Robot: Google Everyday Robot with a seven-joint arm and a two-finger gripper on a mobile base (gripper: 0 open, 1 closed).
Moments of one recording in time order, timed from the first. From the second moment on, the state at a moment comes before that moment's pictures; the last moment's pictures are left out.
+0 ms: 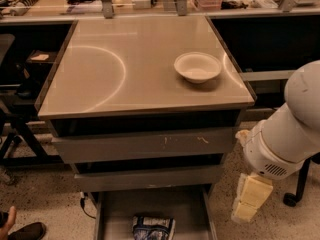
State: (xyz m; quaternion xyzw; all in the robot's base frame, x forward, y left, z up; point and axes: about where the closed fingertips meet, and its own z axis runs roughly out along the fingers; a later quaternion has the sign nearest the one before) arm 0.366 -0.177 0.789 -0.59 0.80 0.06 0.11
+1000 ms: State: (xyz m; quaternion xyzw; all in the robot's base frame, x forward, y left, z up) arm 0.400 -0.197 0.676 -0.58 0.80 0.08 0.10
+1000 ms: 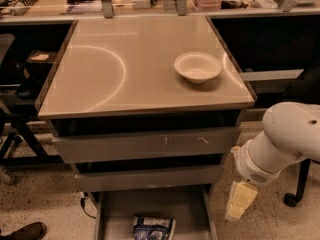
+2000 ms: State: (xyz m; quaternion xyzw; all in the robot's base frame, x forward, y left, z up) arm 0.394 -0.152 0.552 -0.60 0.78 0.15 0.12
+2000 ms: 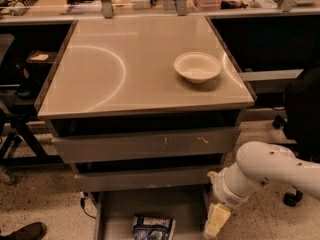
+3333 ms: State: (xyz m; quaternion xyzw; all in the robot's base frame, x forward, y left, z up) arm 0.377 -0.089 0.414 -0.57 0.77 0.25 0.13
